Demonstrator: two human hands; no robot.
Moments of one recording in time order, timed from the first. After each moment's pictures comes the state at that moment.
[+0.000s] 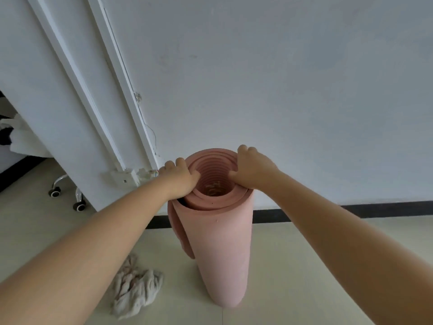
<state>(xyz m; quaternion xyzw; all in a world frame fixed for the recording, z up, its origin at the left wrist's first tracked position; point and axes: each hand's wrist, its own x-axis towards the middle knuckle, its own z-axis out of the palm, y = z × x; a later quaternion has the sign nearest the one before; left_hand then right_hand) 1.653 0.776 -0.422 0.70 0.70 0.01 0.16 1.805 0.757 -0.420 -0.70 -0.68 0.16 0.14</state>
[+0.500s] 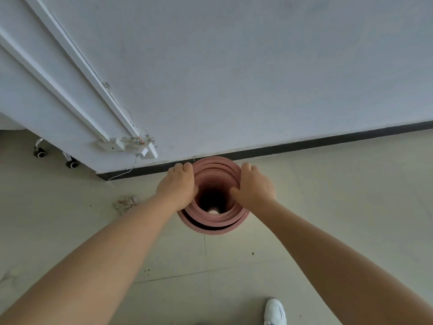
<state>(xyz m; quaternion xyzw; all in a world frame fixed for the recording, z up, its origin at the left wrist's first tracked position) 1.712 0.657 -0.269 0.80 0.57 -0.15 0.14 1.859 0.605 -0.283 -0.79 -0.55 0.27 0.07</state>
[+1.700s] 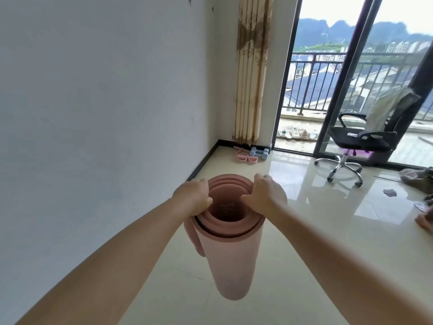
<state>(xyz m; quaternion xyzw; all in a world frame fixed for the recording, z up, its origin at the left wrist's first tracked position) 2.526 0.283 0.043 1.00 0.03 -0.06 0.06 2.547 0.124 0.043 -0.98 -0.09 -0.01 0.20</state>
